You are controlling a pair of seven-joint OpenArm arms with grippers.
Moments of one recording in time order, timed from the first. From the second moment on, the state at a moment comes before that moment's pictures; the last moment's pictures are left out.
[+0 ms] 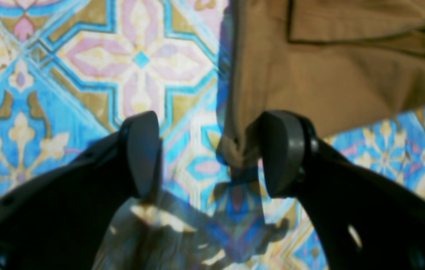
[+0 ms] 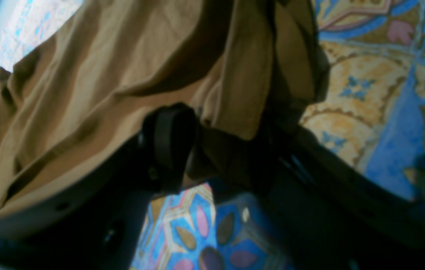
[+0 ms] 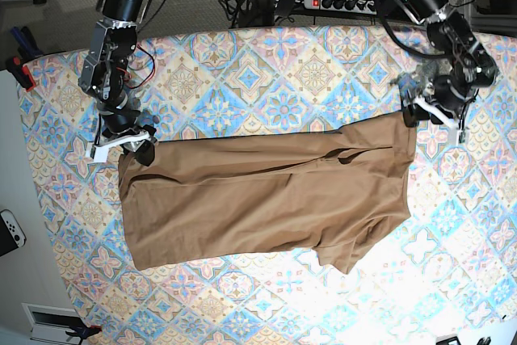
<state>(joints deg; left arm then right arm) 1.3 -9.7 -43.3 82.6 -23.5 -40.6 58.0 -2.1 5.5 22.7 75.7 34.3 17.4 -30.1</state>
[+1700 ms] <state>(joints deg) 11.8 -15.2 -33.1 81.8 -29.5 -41.8 52.6 -9.7 8.1 25.6 83.4 35.1 18.1 -37.6</state>
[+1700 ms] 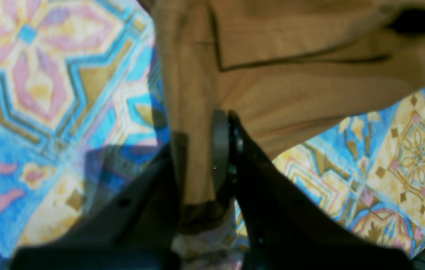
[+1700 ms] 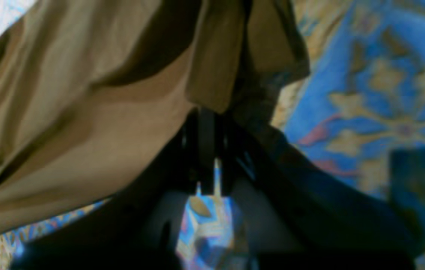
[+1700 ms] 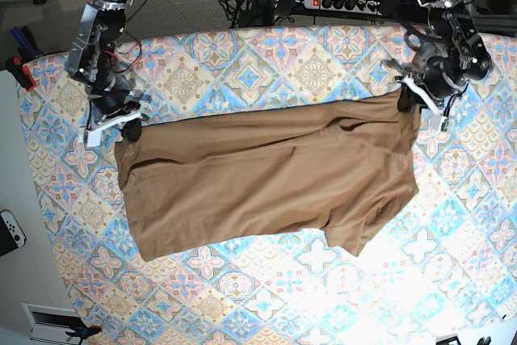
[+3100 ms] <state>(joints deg) 30.1 -13.7 -33.0 97.7 -21.4 -42.1 51.4 -27.2 8.0 27.4 95.9 34.7 18.3 -37.6</state>
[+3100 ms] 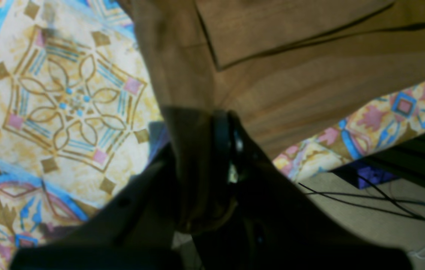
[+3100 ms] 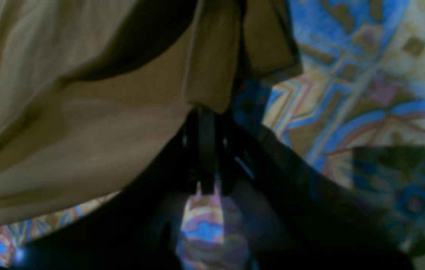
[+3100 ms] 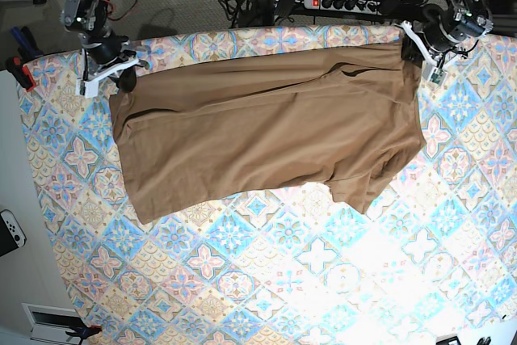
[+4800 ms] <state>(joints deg) 29.0 -13.0 -33.1 105.2 -13.5 -41.2 57.9 -30.9 7.8 29.4 103.7 34.7 18.2 -38.1</state>
